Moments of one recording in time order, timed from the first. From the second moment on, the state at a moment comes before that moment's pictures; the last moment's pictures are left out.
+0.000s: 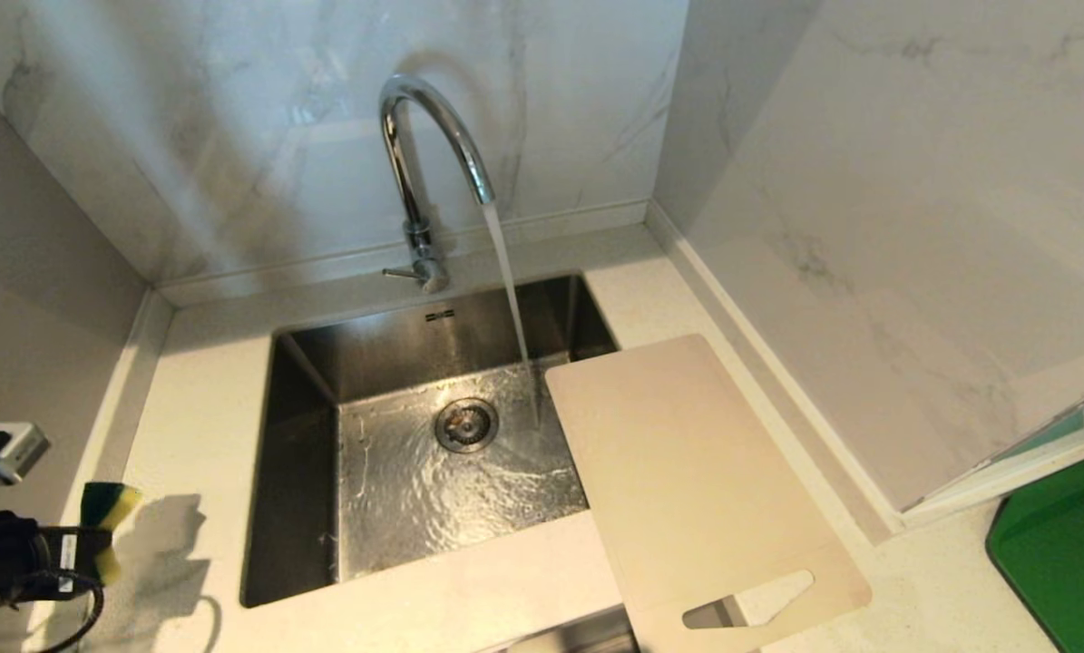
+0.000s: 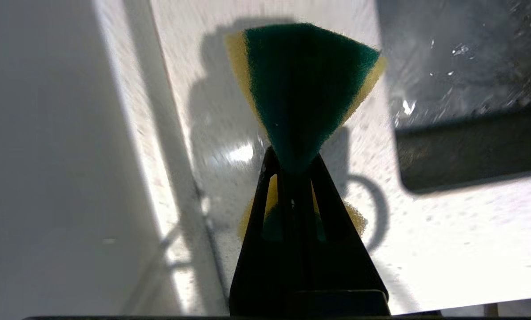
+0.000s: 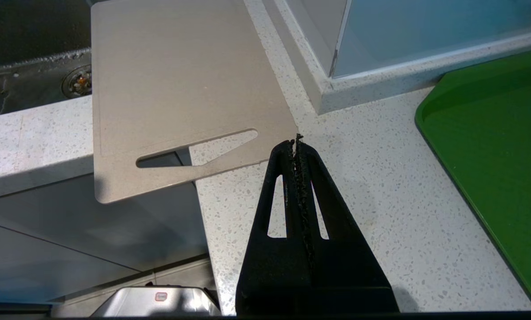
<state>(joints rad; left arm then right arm) 0.15 1.35 -0.44 -0.27 -0.01 0.05 0.00 0.00 0.00 0.00 0.00 0.02</state>
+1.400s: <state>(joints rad) 0.14 0.32 -0.54 0.35 -0.03 0.03 0.00 0.00 0.00 0.00 0.00 0.02</state>
